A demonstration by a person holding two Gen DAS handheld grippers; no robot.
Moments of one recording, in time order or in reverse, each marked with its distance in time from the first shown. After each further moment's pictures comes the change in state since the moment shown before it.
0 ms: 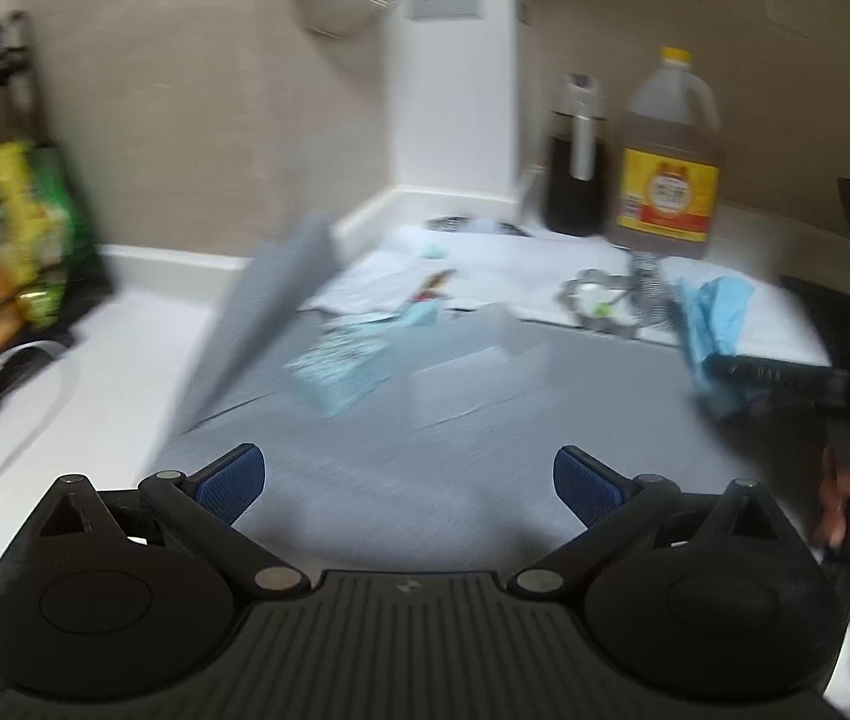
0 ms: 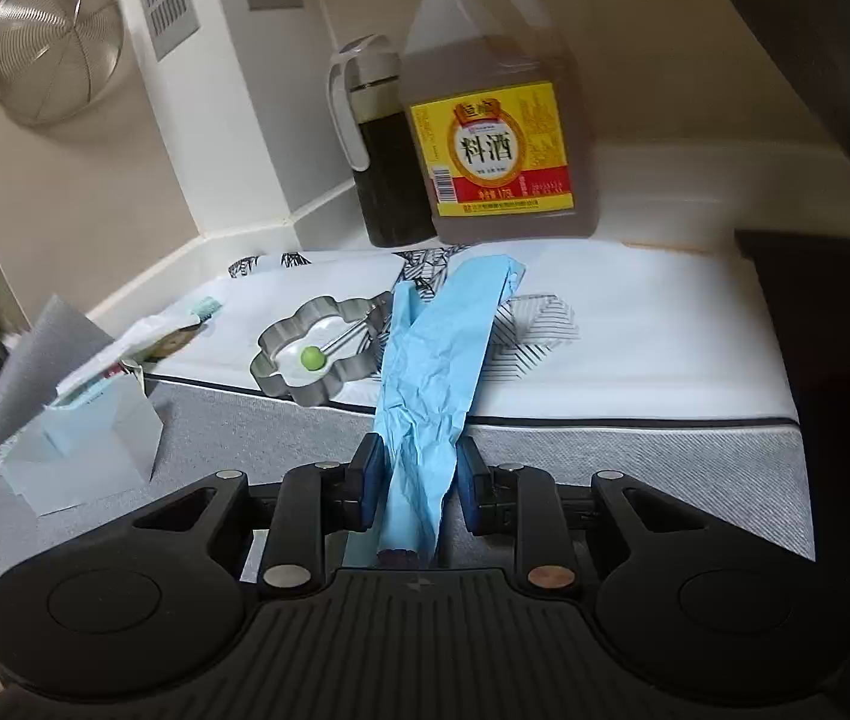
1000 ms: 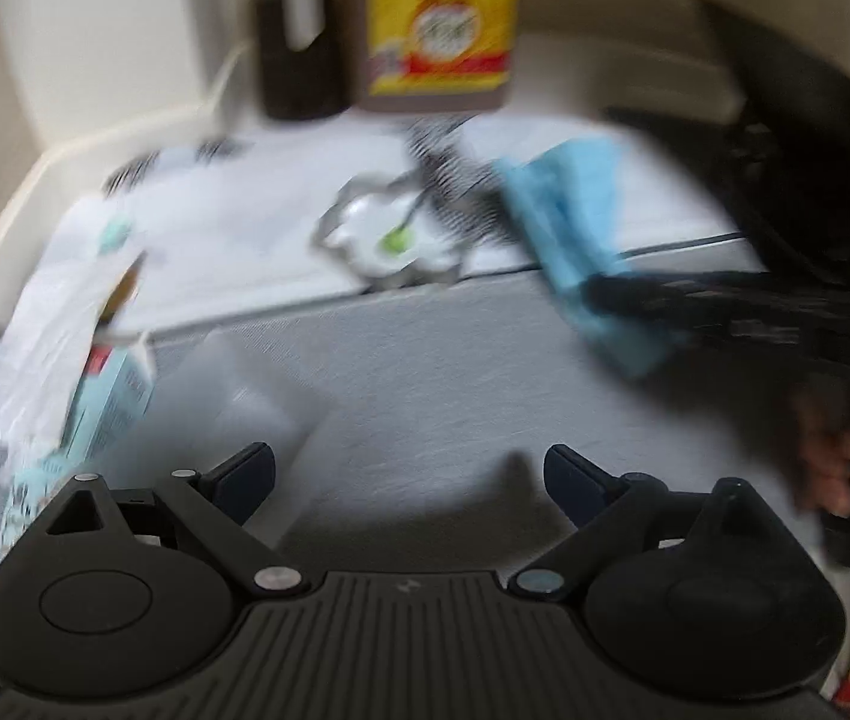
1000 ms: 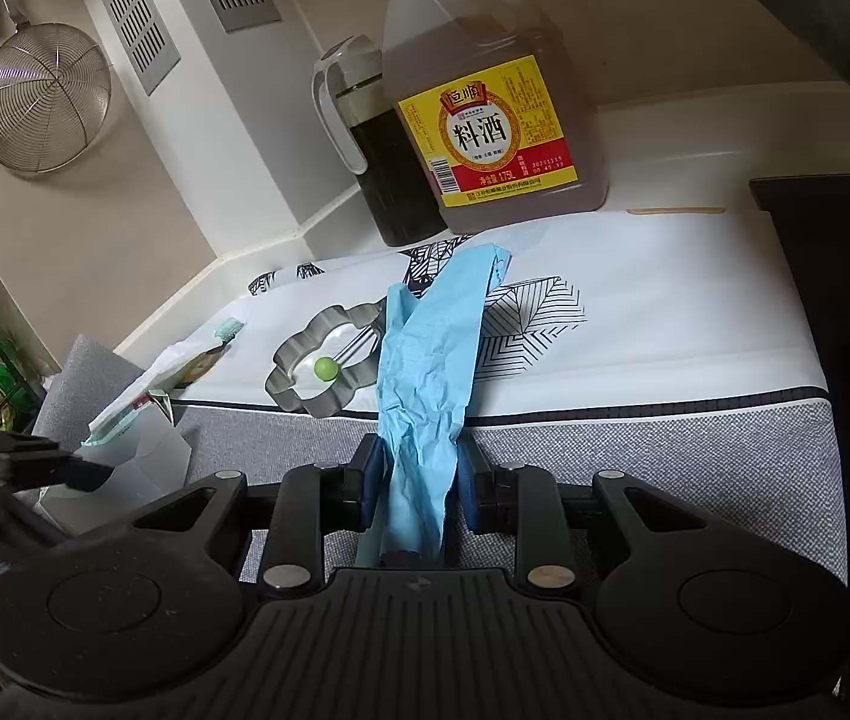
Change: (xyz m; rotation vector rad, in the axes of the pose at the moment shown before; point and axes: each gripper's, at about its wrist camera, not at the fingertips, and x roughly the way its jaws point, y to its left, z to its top) left arm 0.139 -0.057 0.051 0.381 0.215 -0.463; right arm 0.003 -0.010 0.002 0.072 0.010 0.067
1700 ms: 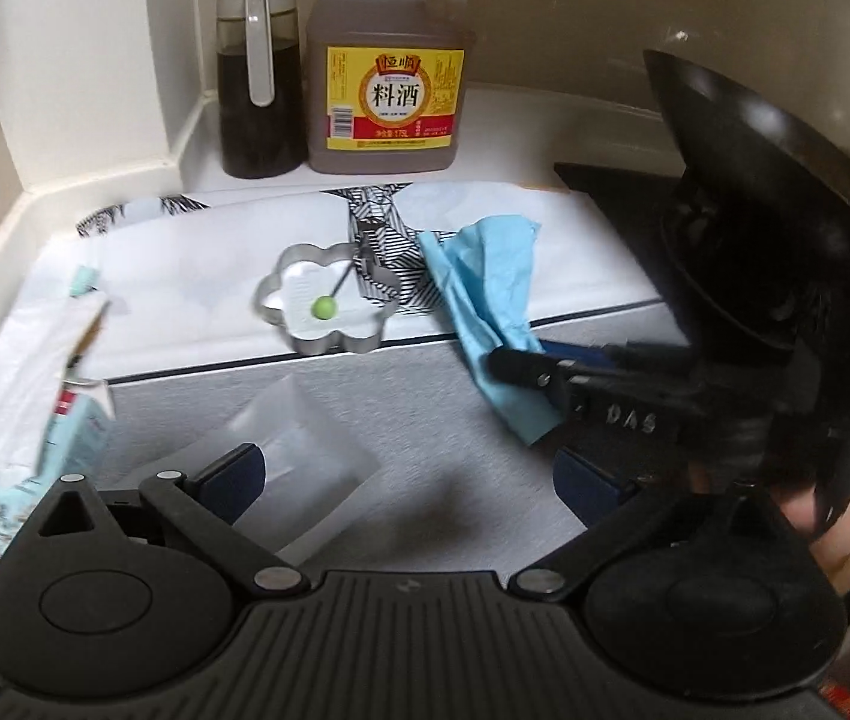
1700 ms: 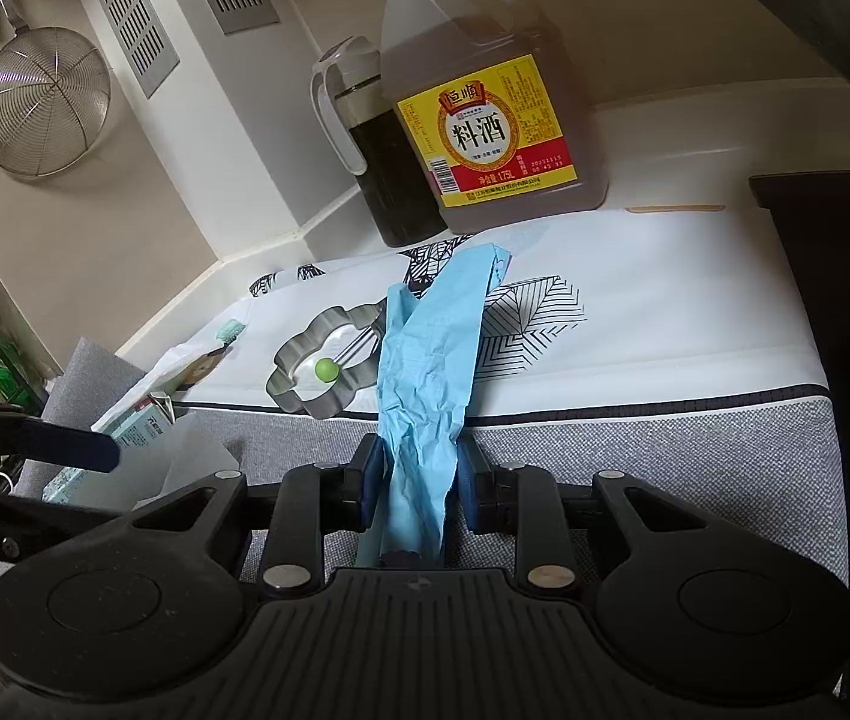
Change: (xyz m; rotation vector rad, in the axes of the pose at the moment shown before) left arm -0.026 -0.023 0.022 -0.045 -0.029 -0.043; right arm -0.001 0.000 -0.001 0.004 -0.001 0.002
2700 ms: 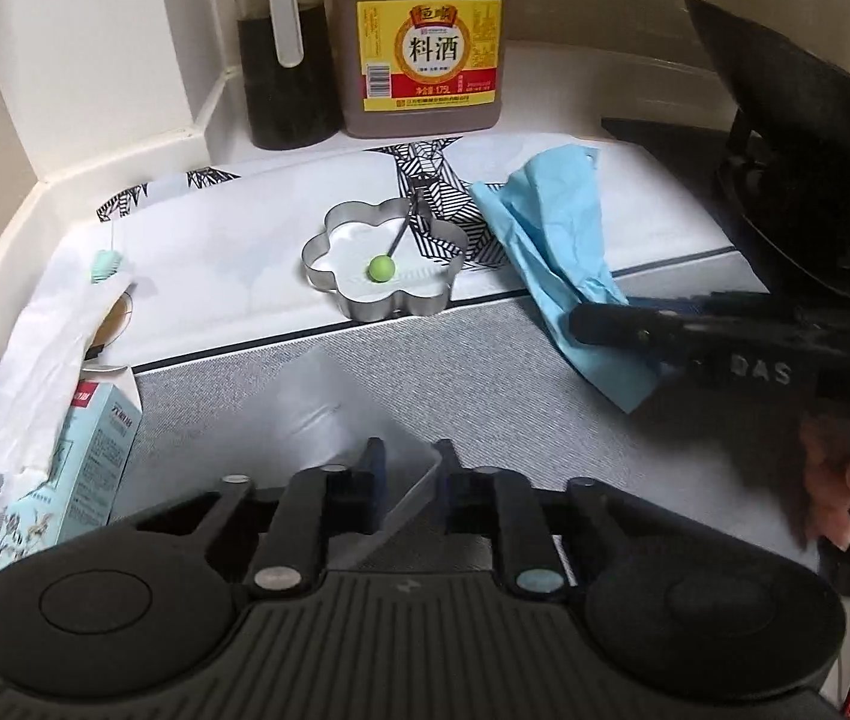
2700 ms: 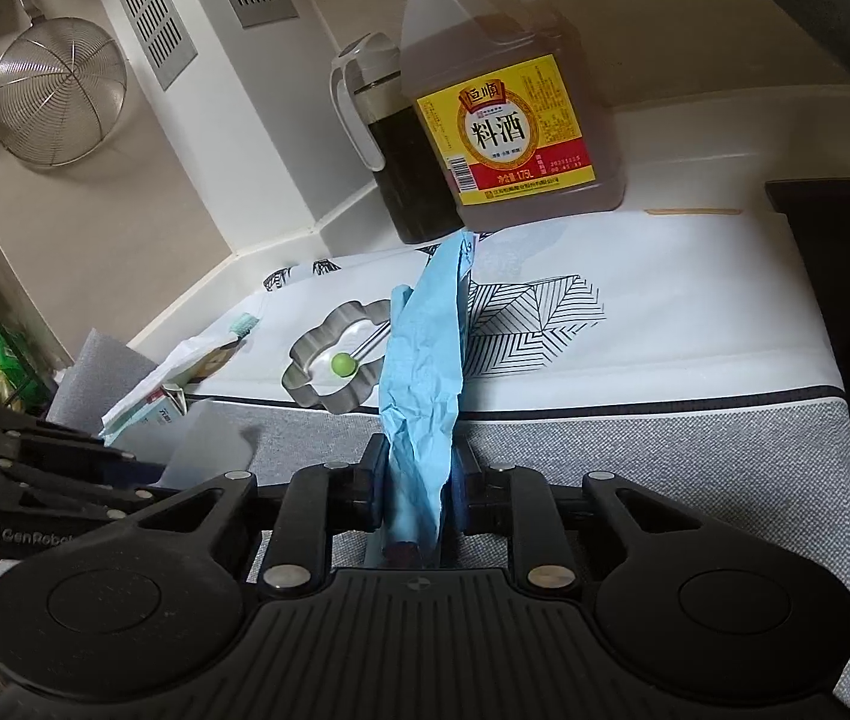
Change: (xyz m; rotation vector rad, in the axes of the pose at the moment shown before) left arm 0.031 0.011 -0.015 0.042 0.022 0.083; right arm 0.002 0.003 0.000 -0.013 0.002 0.028
